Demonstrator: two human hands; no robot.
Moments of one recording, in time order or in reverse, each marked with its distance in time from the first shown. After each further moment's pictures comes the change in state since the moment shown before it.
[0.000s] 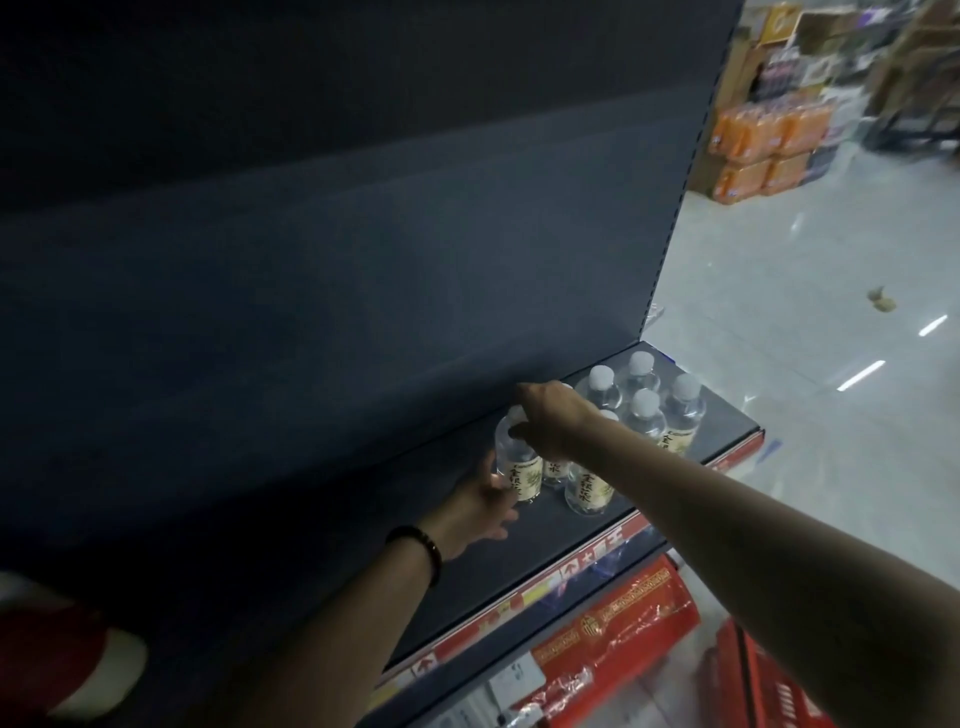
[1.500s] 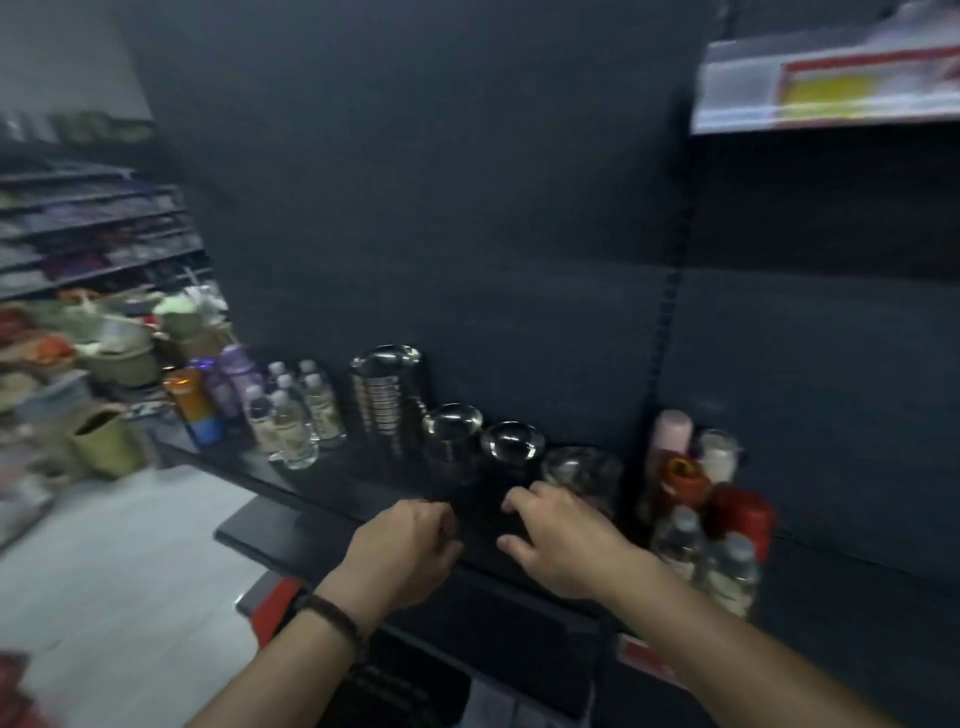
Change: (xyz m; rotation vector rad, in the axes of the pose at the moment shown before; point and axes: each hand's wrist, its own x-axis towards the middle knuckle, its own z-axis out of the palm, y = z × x) left_hand -0.701 -0.367 -0.343 0.775 1.076 -0.300; right_hand -0.321 -0.715 0.161 -0.035 -0.167 -0.989
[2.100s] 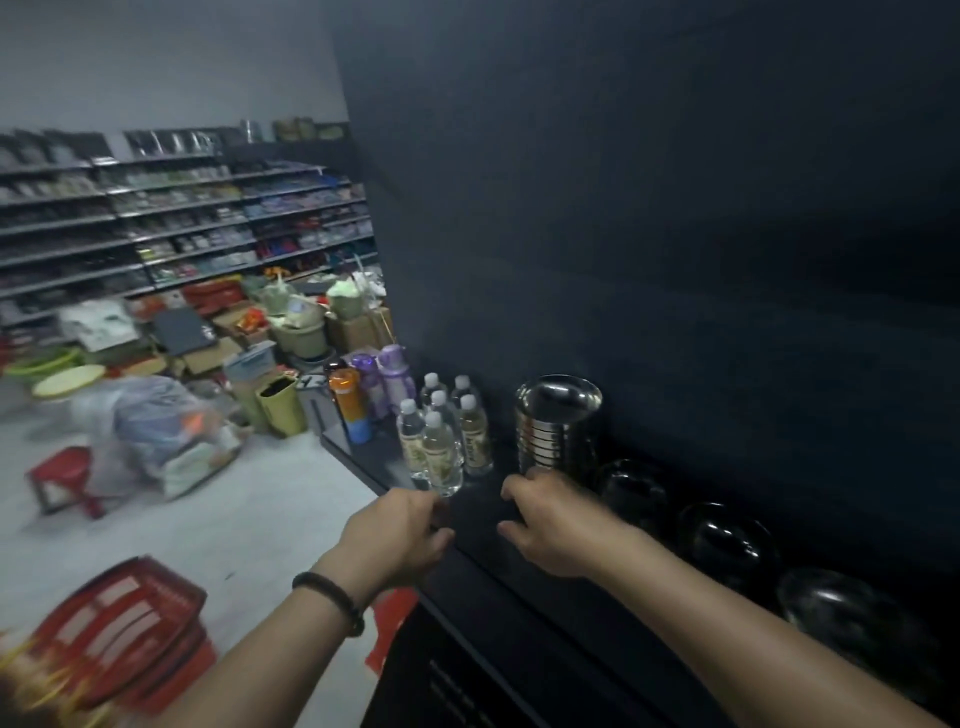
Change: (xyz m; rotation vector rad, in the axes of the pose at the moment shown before) left_hand 0.087 -0.241 -0.061 0.049 0.004 -0.392; right_hand 0.269 -0.146 0.035 0.010 -0.102 -0.302
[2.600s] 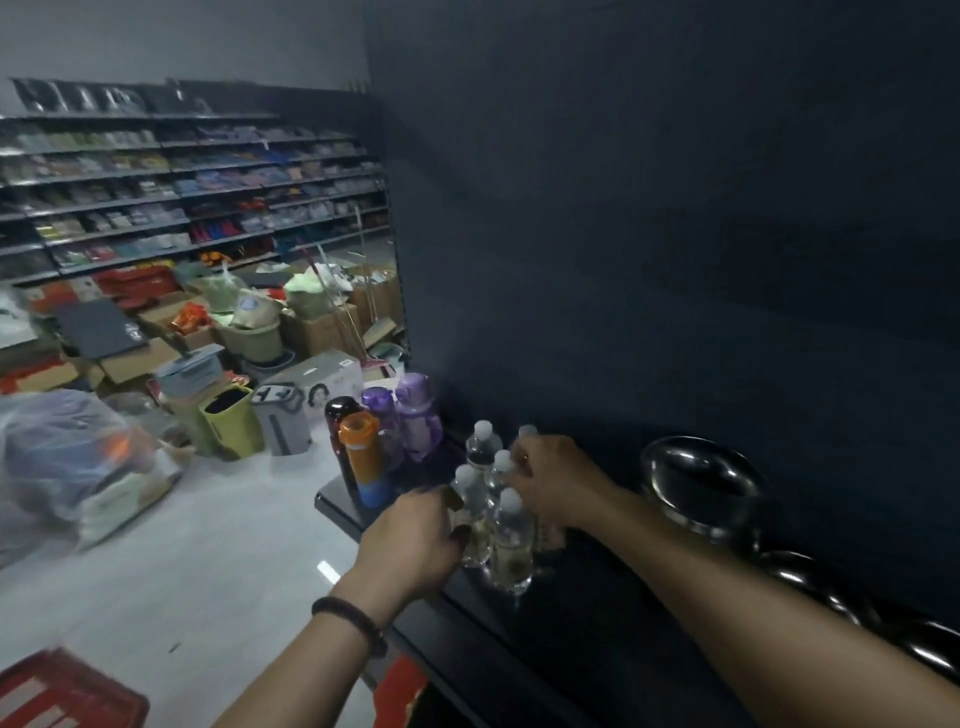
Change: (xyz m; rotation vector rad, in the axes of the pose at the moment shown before) left_hand 0.220 -0.186 -0.010 -0.220 0.059 0.081; right_hand 0.314 -0.056 0.024 0.182 0.078 0.241
